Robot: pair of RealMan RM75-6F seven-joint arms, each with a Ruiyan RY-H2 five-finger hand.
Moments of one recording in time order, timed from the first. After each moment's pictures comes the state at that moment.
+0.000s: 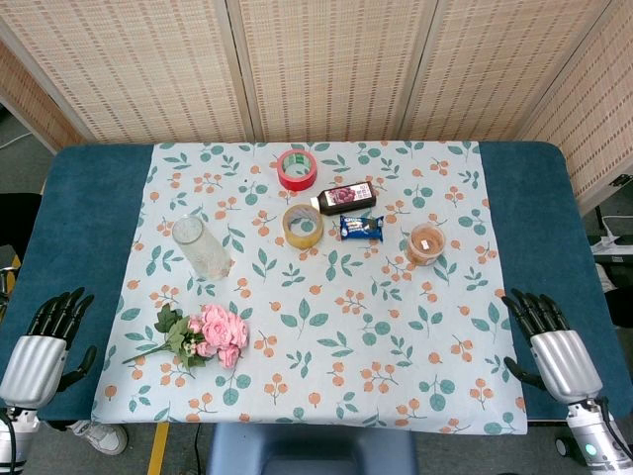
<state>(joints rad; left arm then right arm) -0.12 -1.18 -0.01 -1.53 1.62 1.52 0.02 0.10 -1.09 -0.02 -1.64 -1.61 1.42 -0.05</state>
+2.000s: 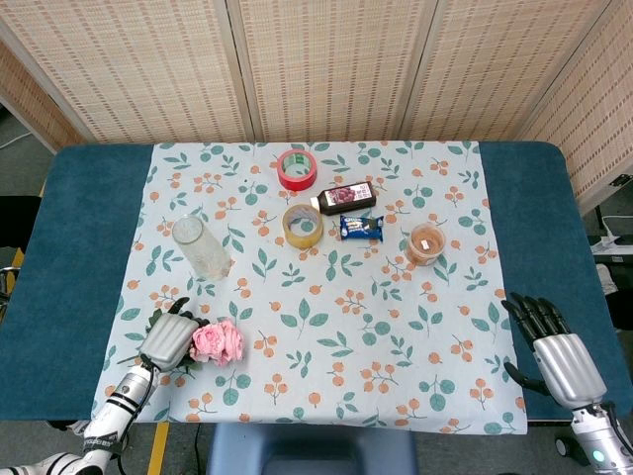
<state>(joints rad) -0.49 -1.40 -0.02 -1.65 1.27 1.05 0.41 0.09 -1.06 -0.04 -1.66 -1.65 1.43 0.02</state>
